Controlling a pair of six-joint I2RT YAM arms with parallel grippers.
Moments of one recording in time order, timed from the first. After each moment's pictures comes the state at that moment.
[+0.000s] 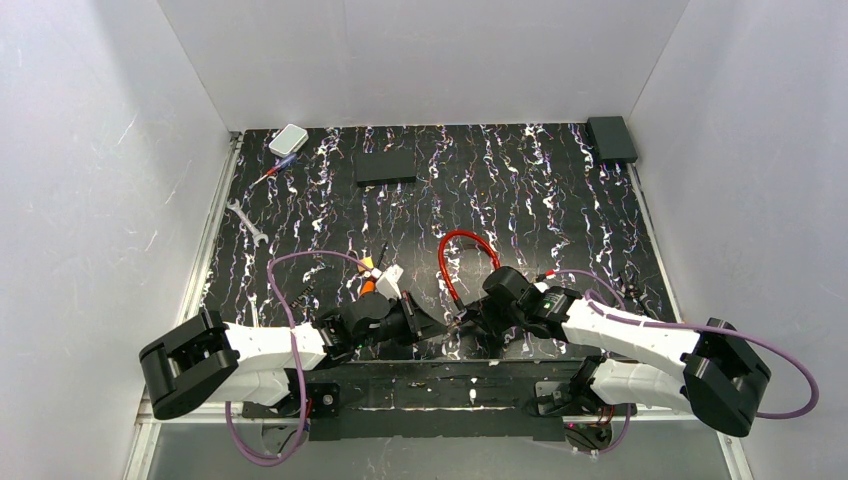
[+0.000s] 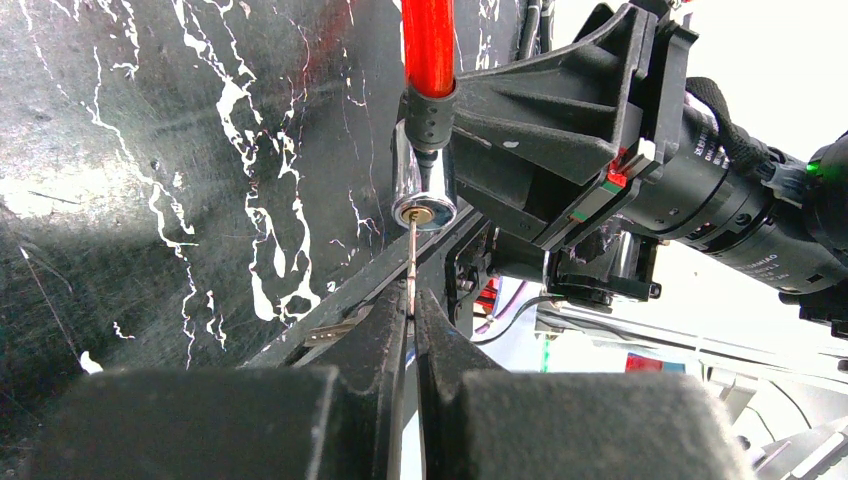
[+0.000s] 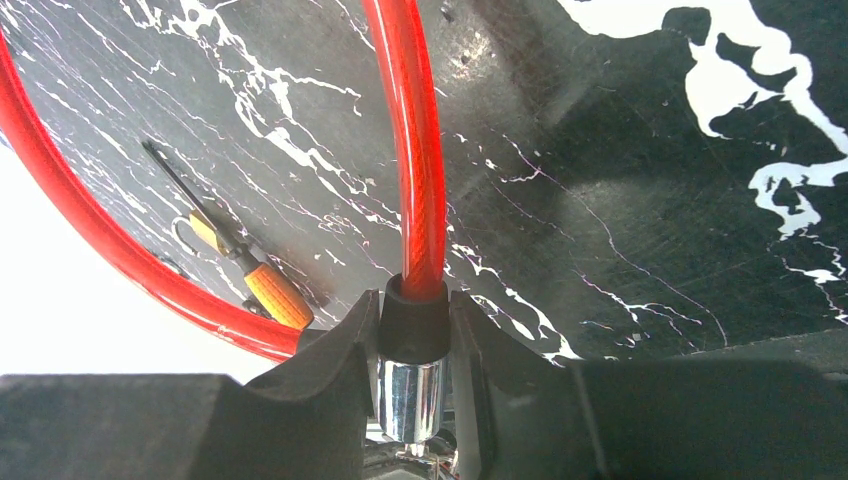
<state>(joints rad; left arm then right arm) -1.06 1.21 0.28 0.51 0.05 -1.25 0.95 1.11 0.55 -0.45 0.19 1.93</state>
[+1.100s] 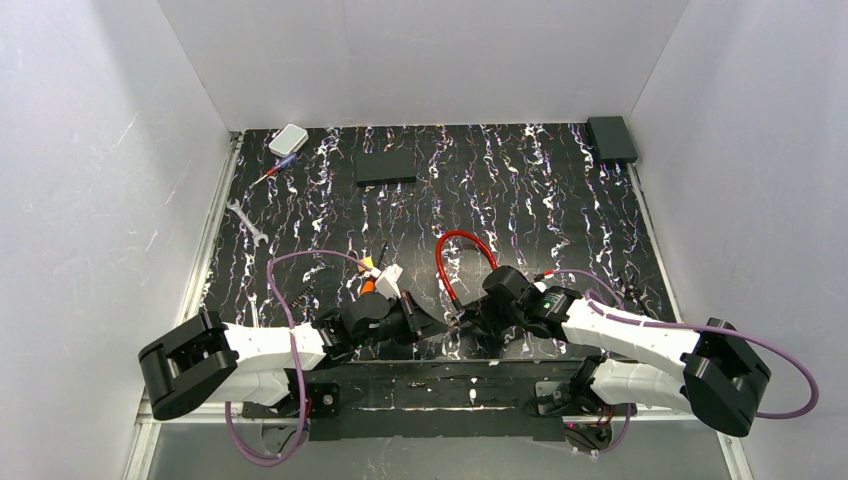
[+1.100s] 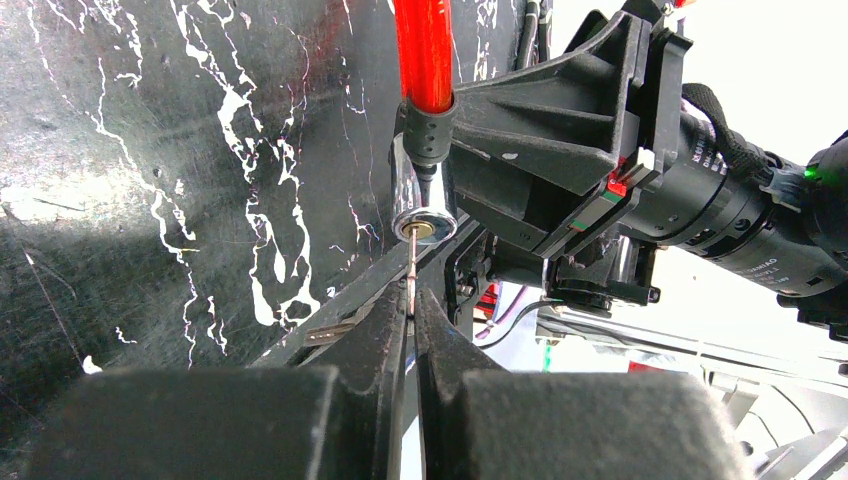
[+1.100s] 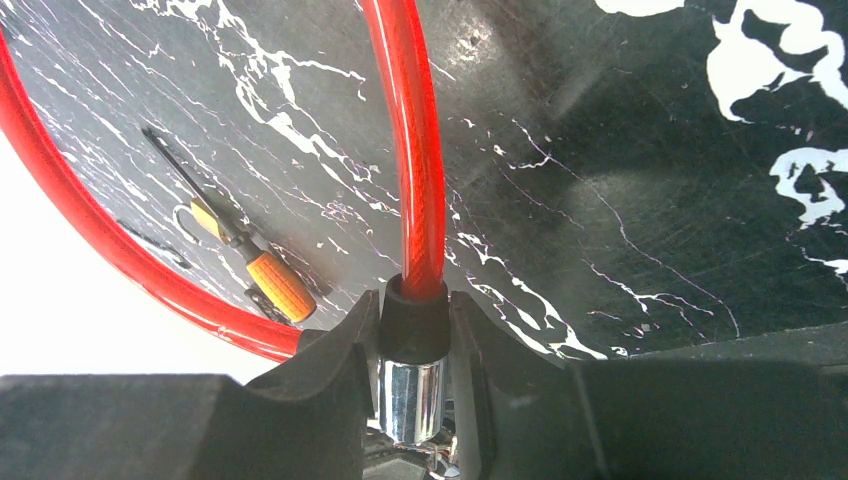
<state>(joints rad) -1.06 1.21 0.28 0.52 0.03 -1.25 0.95 1.11 0.55 -0.44 0.17 1.93</state>
